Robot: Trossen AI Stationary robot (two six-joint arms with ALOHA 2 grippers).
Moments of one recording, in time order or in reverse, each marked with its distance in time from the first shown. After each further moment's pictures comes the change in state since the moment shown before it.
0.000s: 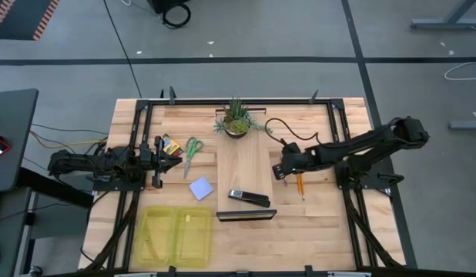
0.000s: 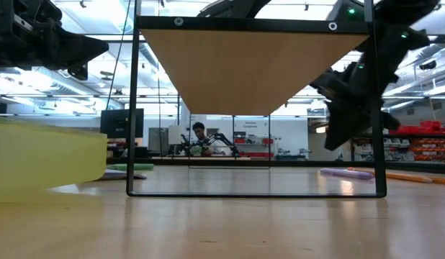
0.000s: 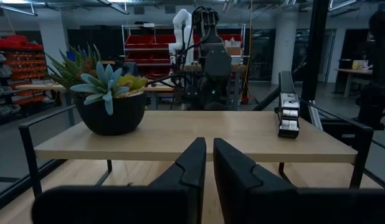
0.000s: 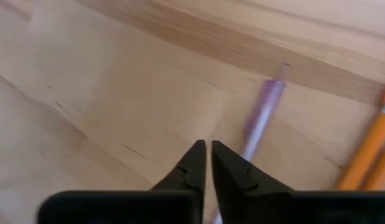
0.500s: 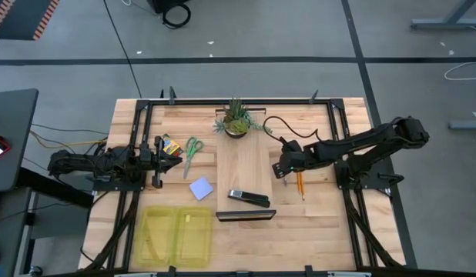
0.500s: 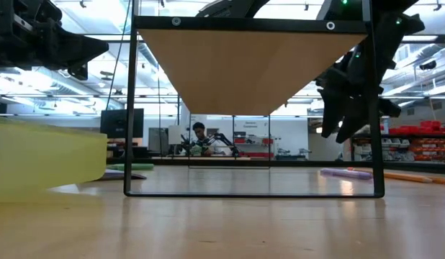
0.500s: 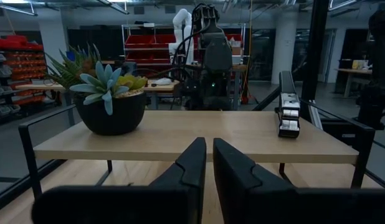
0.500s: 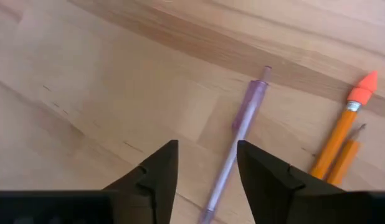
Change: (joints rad) left arm 0.000 0.000 0.000 0.000 0.000 0.000; right arm 0.000 -0.009 0.094 -0.177 -0.003 0.012
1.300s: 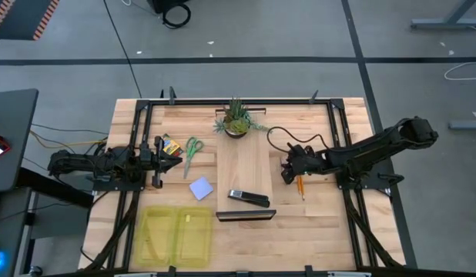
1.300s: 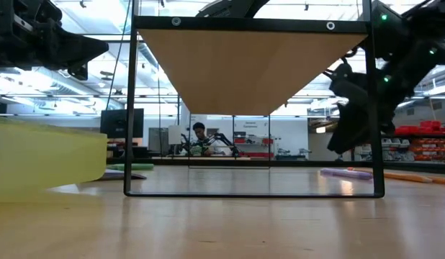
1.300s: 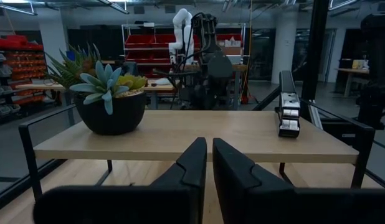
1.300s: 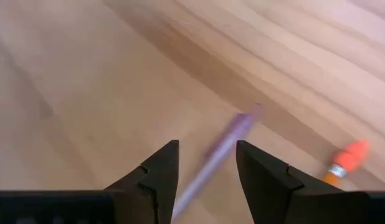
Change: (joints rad) left arm 0.000 0.000 0.000 -0.002 0.000 0.000; right arm 0.039 -0.123 -0.313 0.392 0.167 -0.364
